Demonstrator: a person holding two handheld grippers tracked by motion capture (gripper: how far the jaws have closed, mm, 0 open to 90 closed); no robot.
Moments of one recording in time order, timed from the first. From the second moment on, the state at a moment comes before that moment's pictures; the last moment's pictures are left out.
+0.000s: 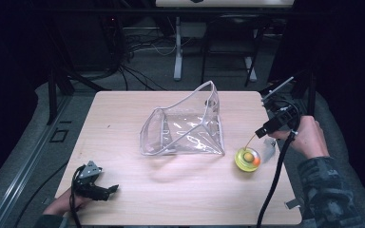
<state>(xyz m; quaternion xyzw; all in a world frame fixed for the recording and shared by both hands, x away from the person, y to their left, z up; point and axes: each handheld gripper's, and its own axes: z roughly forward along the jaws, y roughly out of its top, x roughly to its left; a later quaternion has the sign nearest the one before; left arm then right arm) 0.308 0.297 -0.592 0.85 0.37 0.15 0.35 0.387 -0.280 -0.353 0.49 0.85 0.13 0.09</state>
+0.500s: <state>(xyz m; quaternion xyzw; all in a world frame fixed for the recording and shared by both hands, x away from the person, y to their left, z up) 0.308 0.297 -0.592 0.85 0.37 0.15 0.35 0.400 -0.267 -0.366 0.49 0.86 0.11 0.08</state>
